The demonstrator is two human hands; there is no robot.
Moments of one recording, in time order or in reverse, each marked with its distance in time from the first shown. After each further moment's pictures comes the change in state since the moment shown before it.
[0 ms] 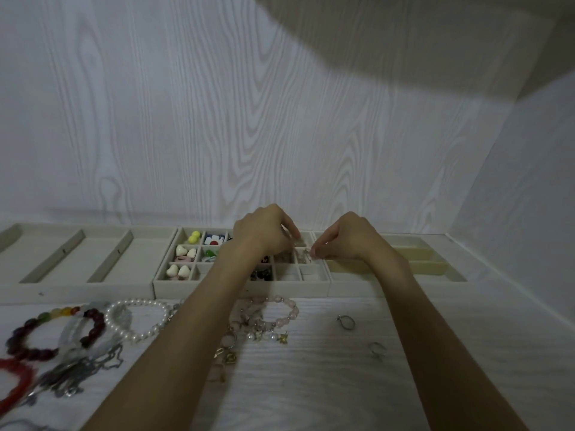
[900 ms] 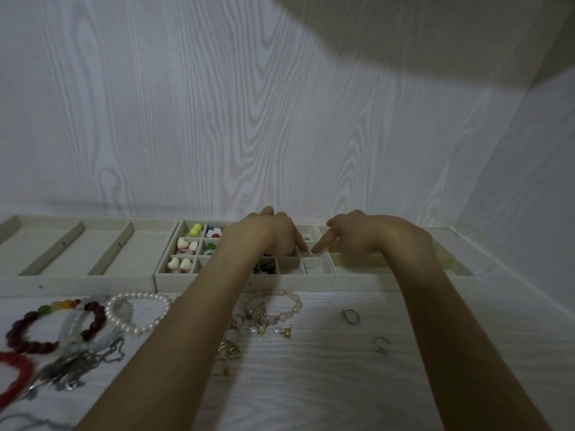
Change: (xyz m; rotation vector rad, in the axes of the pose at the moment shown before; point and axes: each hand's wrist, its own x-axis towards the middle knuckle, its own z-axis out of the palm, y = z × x) left_hand 0.009 -0.003 0.004 0.342 -0.319 0.080; right_hand -0.003 -0.014 -0.015 -0.539 -0.355 -0.010
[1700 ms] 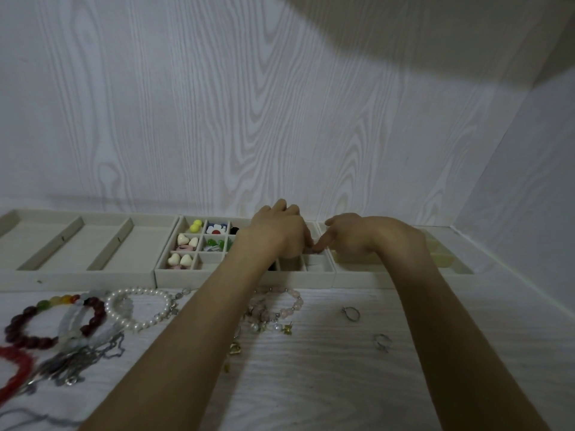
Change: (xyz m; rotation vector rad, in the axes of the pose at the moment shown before) left_hand -0.014 0.020 0.001 0.207 0.141 0.096; right_hand 0.004 -0.007 0.003 -0.075 -0.033 -0.020
